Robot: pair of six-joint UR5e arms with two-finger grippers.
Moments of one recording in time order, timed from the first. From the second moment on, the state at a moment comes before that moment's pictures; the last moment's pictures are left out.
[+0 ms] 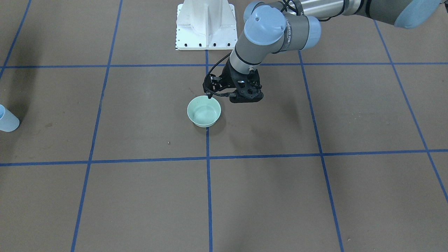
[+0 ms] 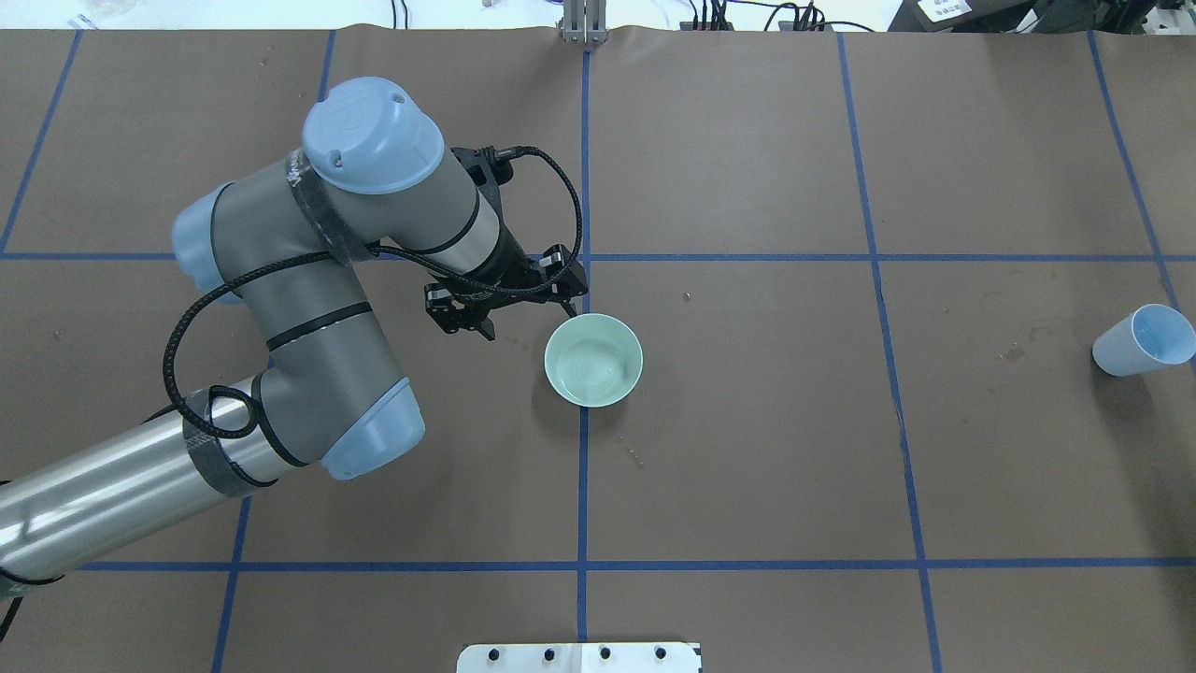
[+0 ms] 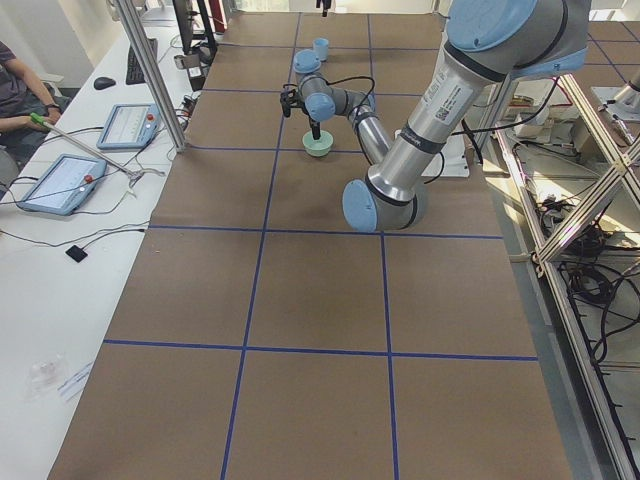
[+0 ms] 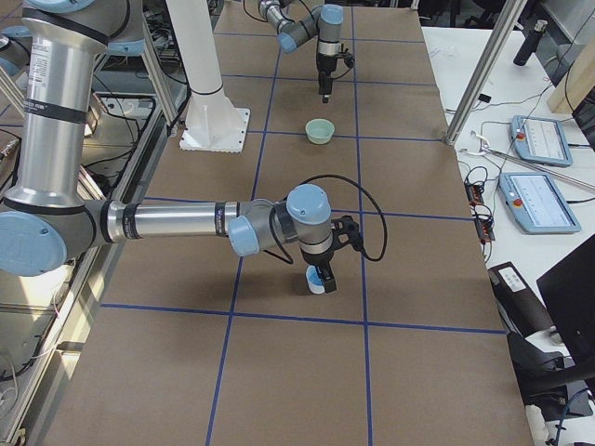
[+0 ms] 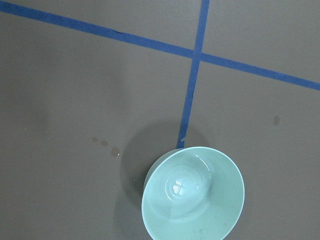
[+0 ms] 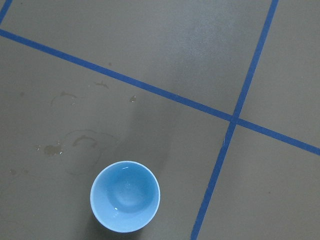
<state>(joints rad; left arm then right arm) -0.63 -2.29 -1.67 -1.72 -2.13 -1.41 1.44 -1.87 1.79 -1.02 2.33 -0.01</state>
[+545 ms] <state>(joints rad) -0.67 -2.27 -1.69 -1.71 -2.13 -1.41 1.41 -1.93 1.49 -0.32 2.35 0.25</state>
